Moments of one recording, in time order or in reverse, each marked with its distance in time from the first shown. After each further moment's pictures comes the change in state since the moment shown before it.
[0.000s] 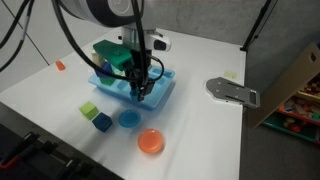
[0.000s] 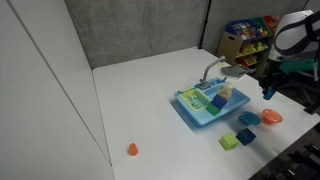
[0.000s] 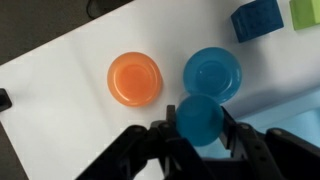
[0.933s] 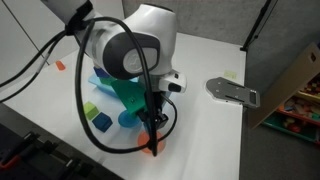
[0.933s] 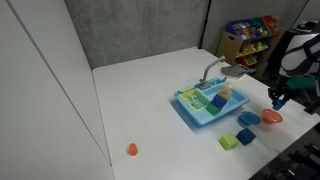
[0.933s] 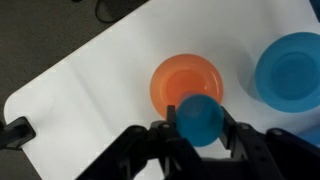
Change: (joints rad) arm -0.076 0.137 -0.072 -0.062 -0.001 0.225 0.000
